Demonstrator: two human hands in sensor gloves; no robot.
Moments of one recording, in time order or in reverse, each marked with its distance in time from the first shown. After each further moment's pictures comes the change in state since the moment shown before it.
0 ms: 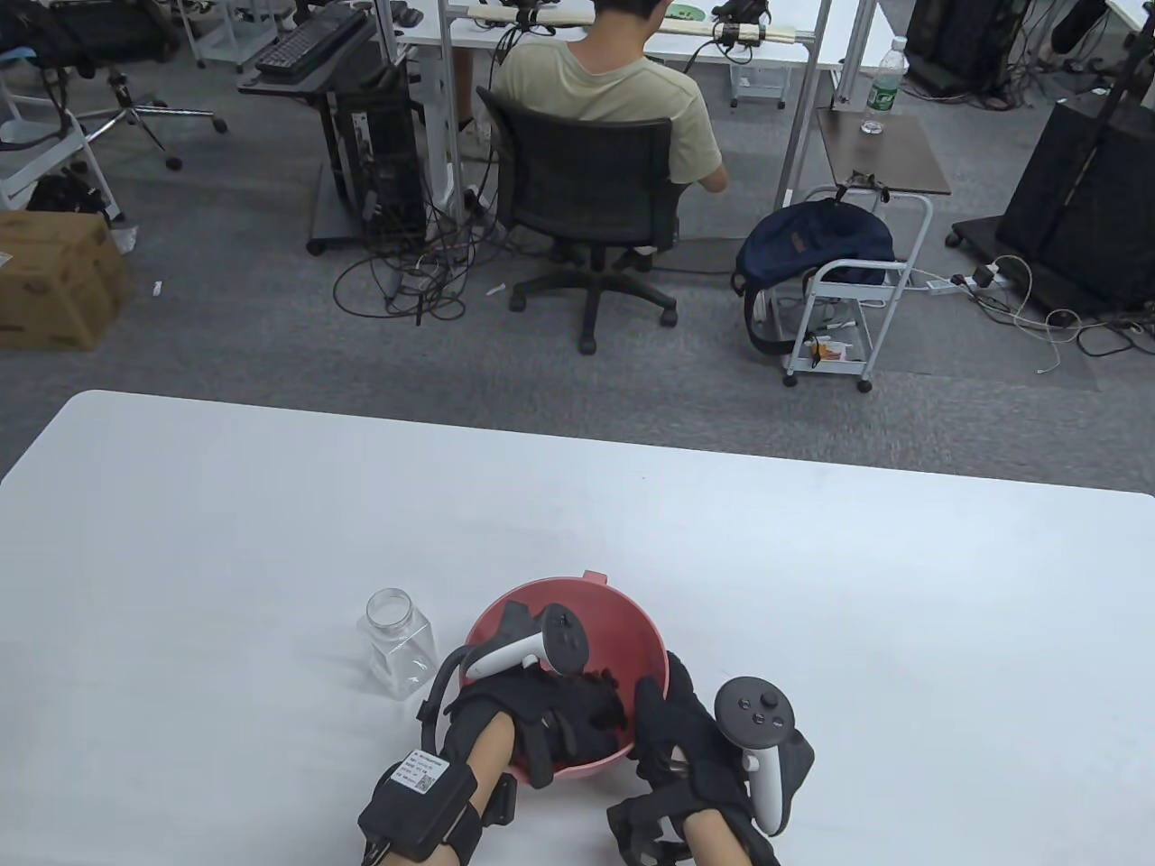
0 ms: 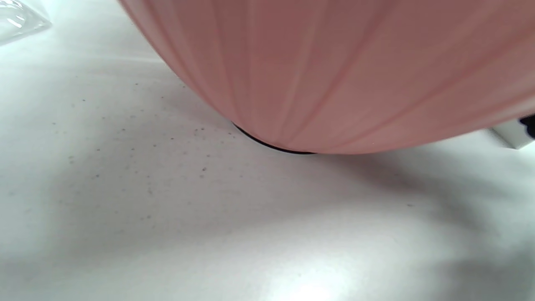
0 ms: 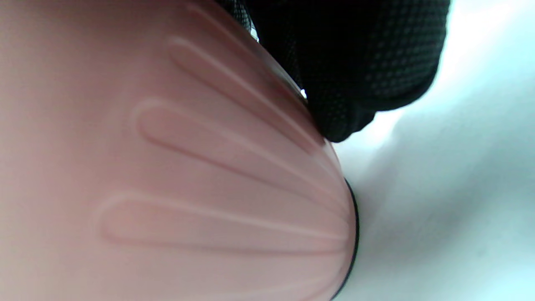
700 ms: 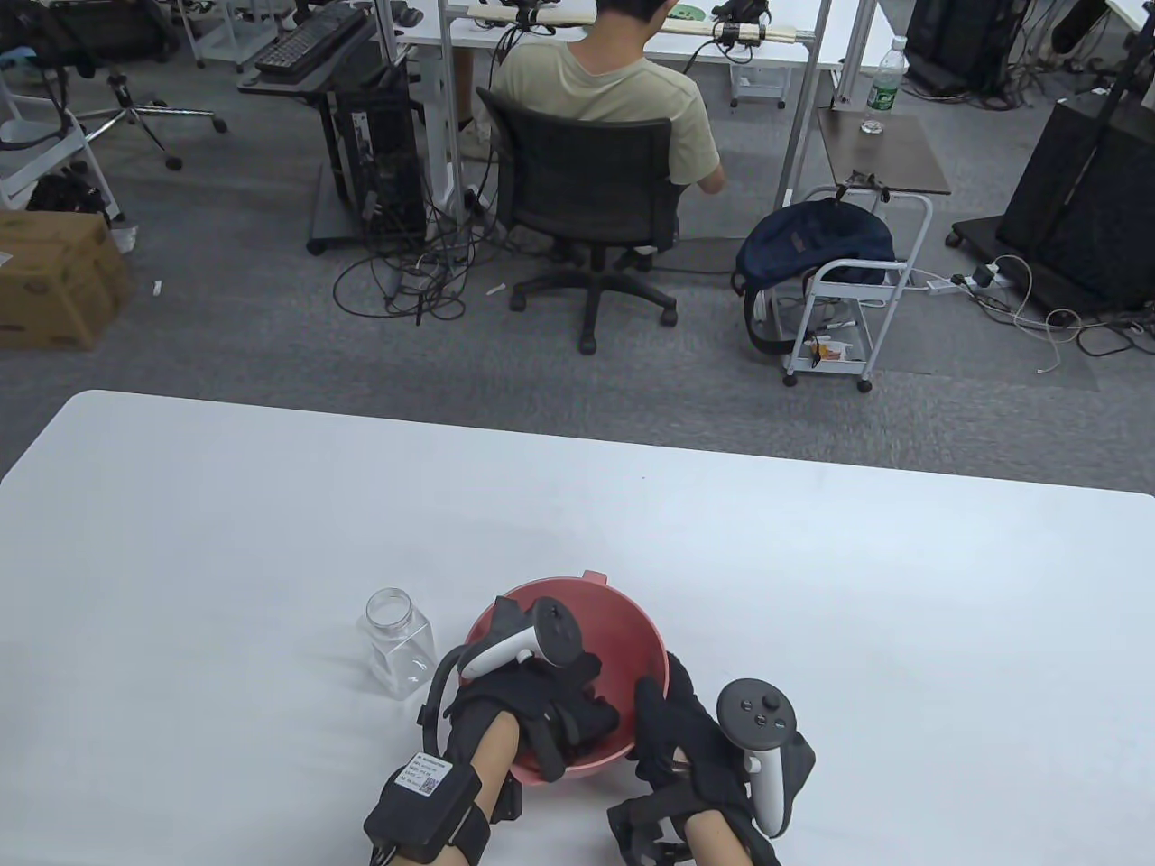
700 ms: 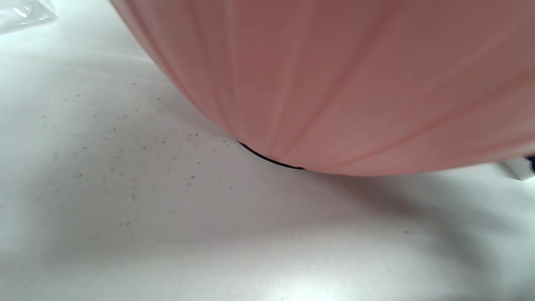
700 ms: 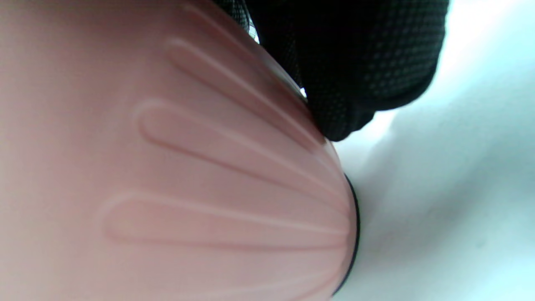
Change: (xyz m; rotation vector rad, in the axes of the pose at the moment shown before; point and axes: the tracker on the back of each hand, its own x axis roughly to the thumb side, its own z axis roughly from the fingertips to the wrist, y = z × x) left_hand -0.005 0.003 -0.002 0.034 0.032 0.082; right_hand -0.001 0.000 -0.001 0.010 0.005 -0.022
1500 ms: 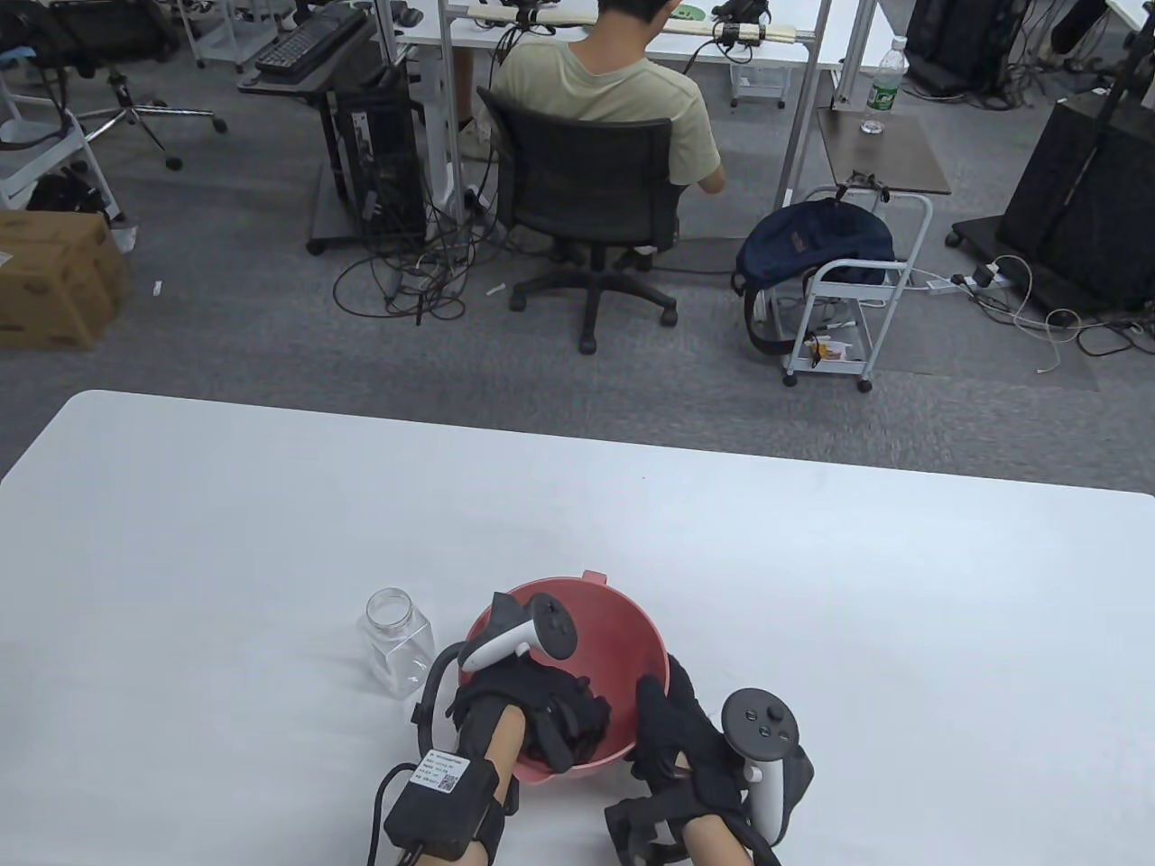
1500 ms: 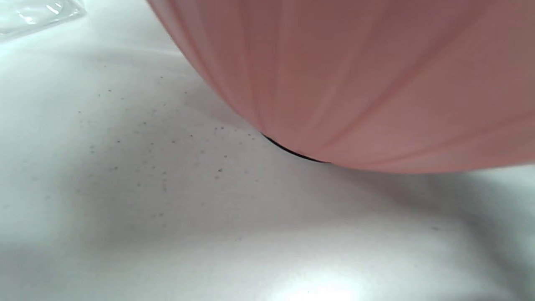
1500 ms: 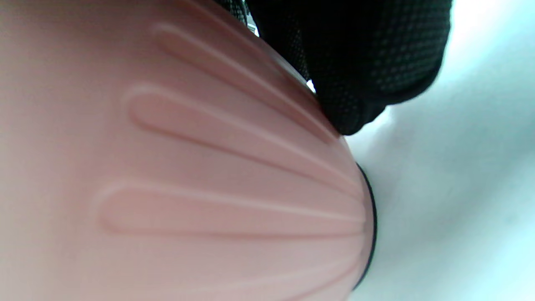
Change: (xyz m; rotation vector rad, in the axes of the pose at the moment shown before) left_hand -0.006 0.003 -0.002 -0.054 0.074 0.000; right_hand -0.010 0.006 -0.001 -0.001 -0.009 -0.108
